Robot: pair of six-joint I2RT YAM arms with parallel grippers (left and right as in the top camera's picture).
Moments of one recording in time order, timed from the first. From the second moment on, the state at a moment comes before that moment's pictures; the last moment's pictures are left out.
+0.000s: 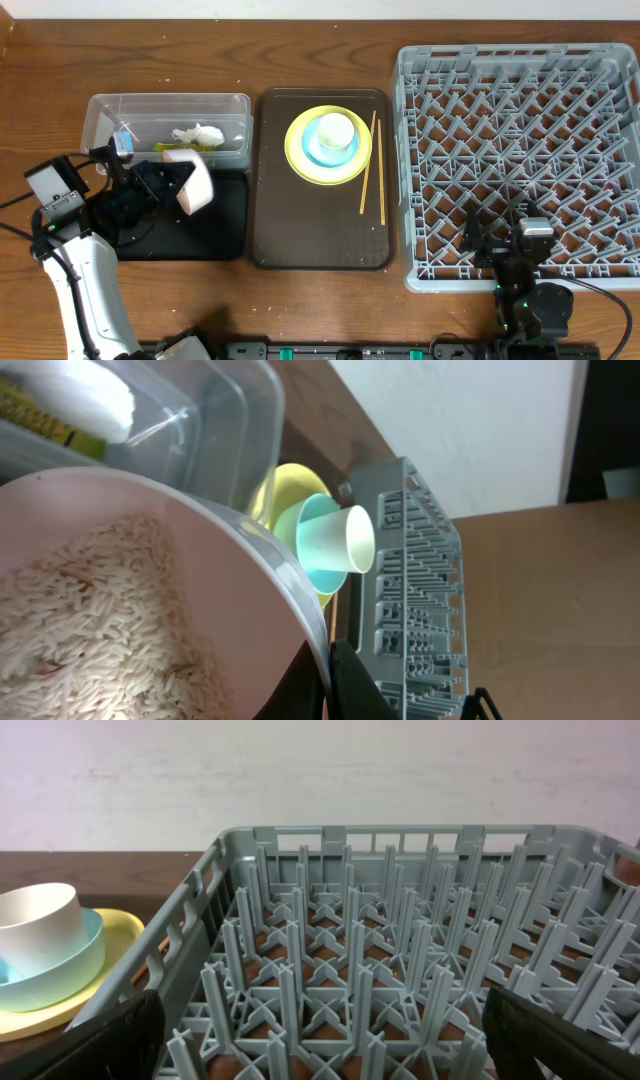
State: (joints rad) left arm 0.57 1.24 0.86 -0.66 1.08 -0.23; right arm 0.00 0.02 0.01 -0.07 -0.05 0.04
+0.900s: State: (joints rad) left arm 0.77 1.46 0.81 -0.57 1.36 -0.22; right arm 0.00 0.02 0.01 -0.07 -0.05 0.04
